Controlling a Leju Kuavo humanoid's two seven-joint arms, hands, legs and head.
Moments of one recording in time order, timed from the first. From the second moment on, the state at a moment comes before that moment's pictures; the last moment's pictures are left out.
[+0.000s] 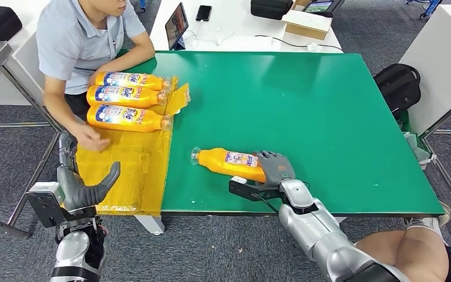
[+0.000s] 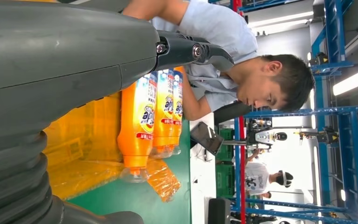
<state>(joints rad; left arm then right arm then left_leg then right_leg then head) -0.07 -0.16 0.04 -1.48 -0.16 0.26 -0.55 -0.58 0.02 0.38 -0.59 1.15 -0.19 -0.04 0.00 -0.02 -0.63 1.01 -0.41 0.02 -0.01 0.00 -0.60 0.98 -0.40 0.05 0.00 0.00</state>
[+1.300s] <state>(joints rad) -0.12 -0.16 -0.21 -1.40 -0.11 0.14 -0.59 -0.32 0.15 0.12 -1.13 0.25 -0.33 -0.70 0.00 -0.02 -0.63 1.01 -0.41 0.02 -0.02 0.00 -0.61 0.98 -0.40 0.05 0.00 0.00</state>
